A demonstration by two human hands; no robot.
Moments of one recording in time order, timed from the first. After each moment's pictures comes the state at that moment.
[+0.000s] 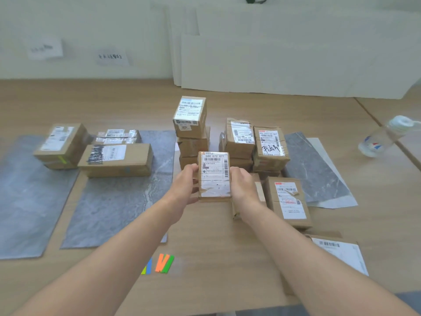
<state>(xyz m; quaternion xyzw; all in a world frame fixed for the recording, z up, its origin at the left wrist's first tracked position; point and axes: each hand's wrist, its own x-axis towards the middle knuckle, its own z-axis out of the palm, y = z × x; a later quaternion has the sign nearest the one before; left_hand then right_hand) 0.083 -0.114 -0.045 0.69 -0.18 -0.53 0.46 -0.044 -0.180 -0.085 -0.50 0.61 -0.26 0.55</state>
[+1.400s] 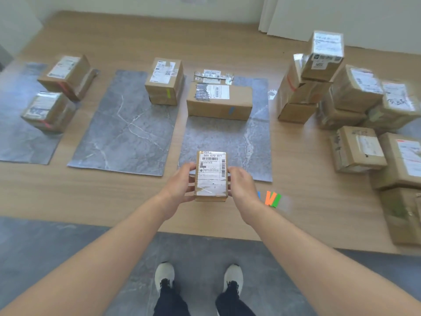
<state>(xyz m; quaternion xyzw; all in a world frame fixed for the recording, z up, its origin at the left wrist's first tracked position) 0.341 0.174 -0.135 0.71 -0.10 -0.54 0.44 0.211 0.098 -0.162 -0.47 0.60 -0.16 0.63</state>
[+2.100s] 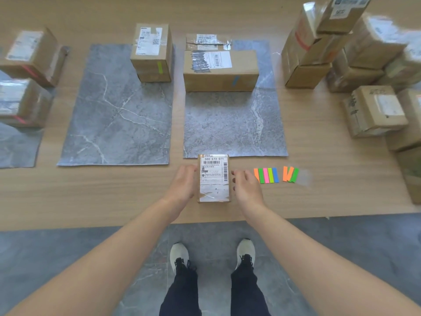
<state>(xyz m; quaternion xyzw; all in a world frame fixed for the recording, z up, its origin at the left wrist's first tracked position) 0.382 0.203 -0.194 0.75 -0.14 -0.55 0.35 0.236 0.148 -0.218 -0.44 0.67 -0.15 0.58</state>
